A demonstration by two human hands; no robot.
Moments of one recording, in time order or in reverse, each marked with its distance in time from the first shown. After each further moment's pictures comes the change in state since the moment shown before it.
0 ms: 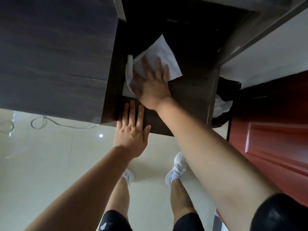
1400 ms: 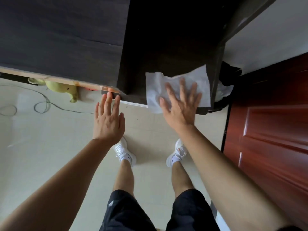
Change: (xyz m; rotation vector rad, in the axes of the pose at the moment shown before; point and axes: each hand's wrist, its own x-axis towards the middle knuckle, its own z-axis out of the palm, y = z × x) left_hand -0.066 -0.075 -0.008 -0.132 0.097 -0.085; right_hand -0.152 0.001 0.058 0.126 0.215 0.336
